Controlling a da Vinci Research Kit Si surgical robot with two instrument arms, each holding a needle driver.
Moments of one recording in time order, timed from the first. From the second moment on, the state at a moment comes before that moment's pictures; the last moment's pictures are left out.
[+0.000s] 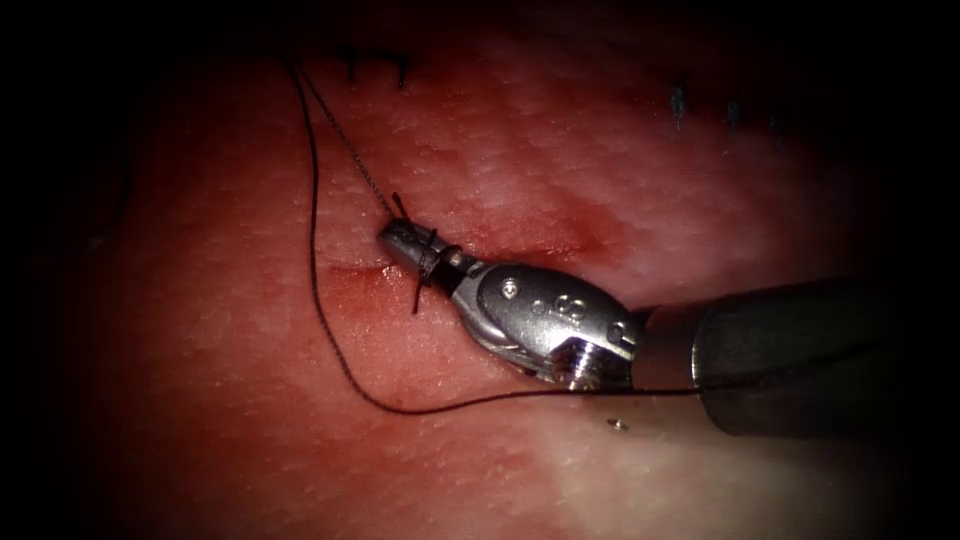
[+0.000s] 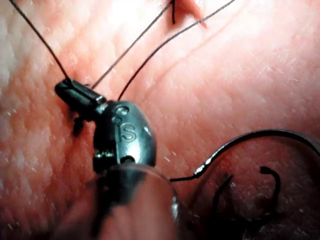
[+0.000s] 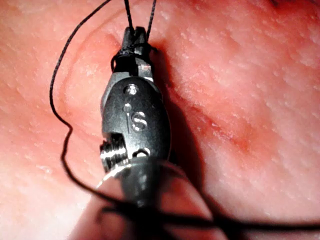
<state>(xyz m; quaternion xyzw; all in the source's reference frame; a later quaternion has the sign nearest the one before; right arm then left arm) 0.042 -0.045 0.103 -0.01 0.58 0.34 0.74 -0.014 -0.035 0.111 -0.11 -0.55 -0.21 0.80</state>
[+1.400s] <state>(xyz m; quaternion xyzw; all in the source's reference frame) 0.038 -0.057 0.100 0.01 0.57 0.30 0.77 -0.018 -0.023 0.114 -0.29 -0.29 -0.14 0.90</state>
